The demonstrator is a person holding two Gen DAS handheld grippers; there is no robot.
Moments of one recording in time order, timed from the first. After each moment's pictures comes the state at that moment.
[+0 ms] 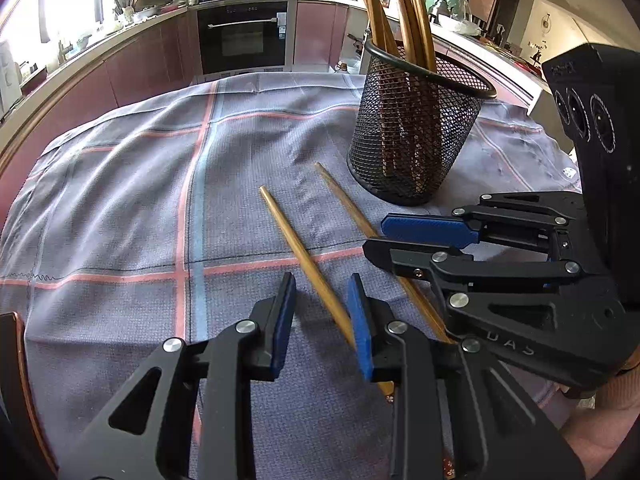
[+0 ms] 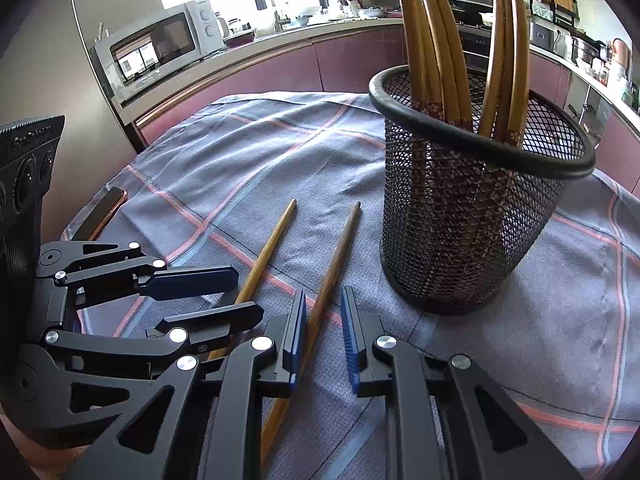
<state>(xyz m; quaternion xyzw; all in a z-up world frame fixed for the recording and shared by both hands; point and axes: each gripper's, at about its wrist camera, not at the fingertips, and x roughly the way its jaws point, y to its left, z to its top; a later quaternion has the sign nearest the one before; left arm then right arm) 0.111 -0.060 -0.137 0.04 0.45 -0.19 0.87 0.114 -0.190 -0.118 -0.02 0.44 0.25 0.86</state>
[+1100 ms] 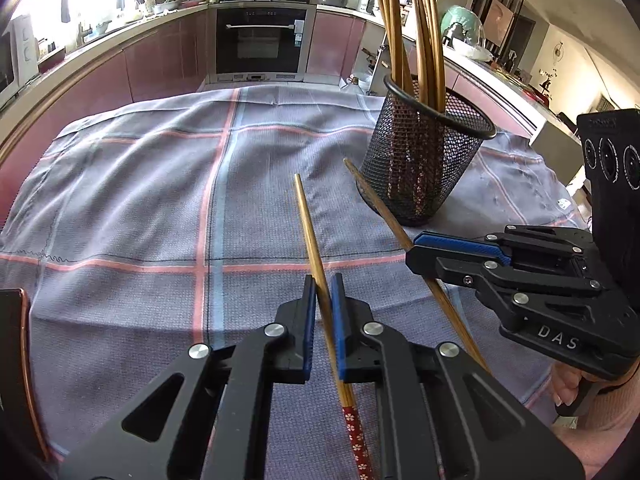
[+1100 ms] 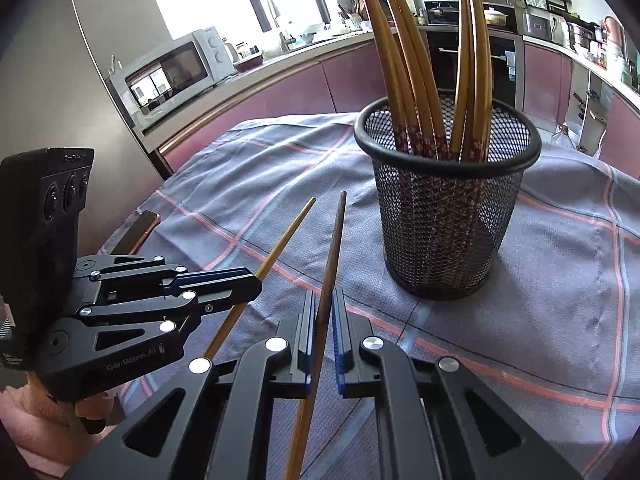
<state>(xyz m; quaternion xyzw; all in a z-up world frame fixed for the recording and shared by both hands) 0.105 -0.045 -0.120 -0.01 0.44 -0.17 0.88 0.096 -0.213 -0.099 0.03 0.42 0.28 0.86</state>
